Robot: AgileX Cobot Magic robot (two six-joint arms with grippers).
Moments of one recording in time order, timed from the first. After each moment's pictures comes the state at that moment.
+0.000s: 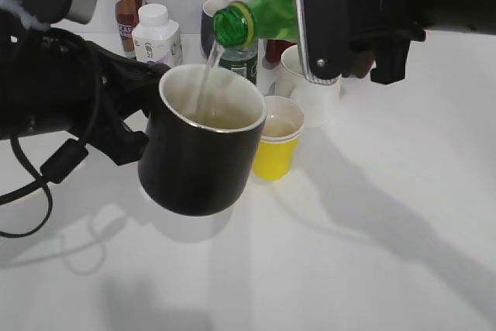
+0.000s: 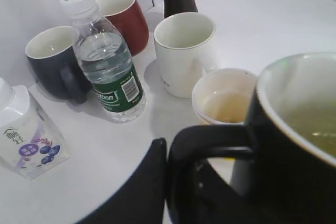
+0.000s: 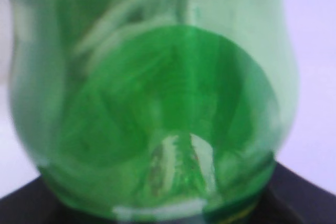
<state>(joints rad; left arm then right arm) -0.70 1.22 -0.65 0.40 -0.07 -0.19 0.73 1.40 -0.96 -1.24 0.22 -0.24</state>
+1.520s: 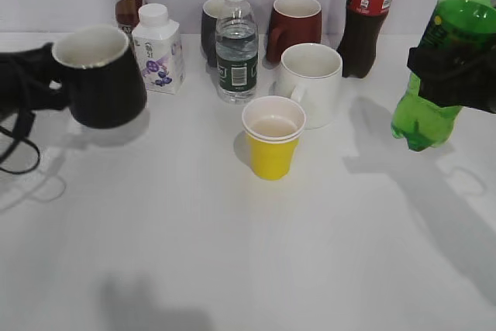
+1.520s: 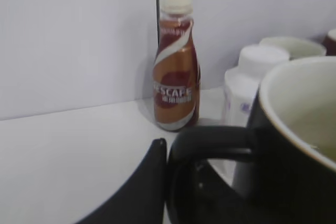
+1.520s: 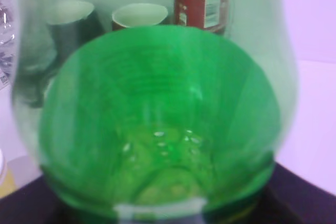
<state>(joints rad) -0.11 1.67 -0.52 0.25 -0.96 -0.12 0.31 1.28 -0.48 0.03 -0.45 0.02</state>
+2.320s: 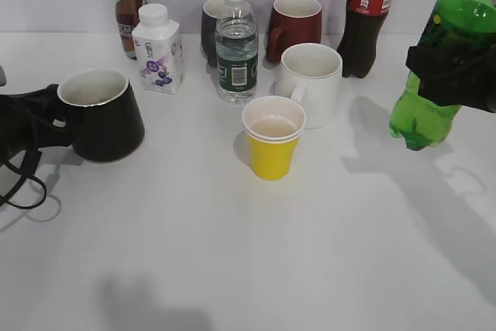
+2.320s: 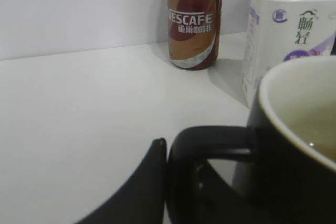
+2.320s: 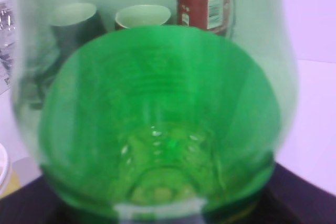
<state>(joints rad) -0.11 1.87 -0.46 0.16 -1.14 -0.04 0.31 1.28 -0.48 0.01 -0.46 0.04</state>
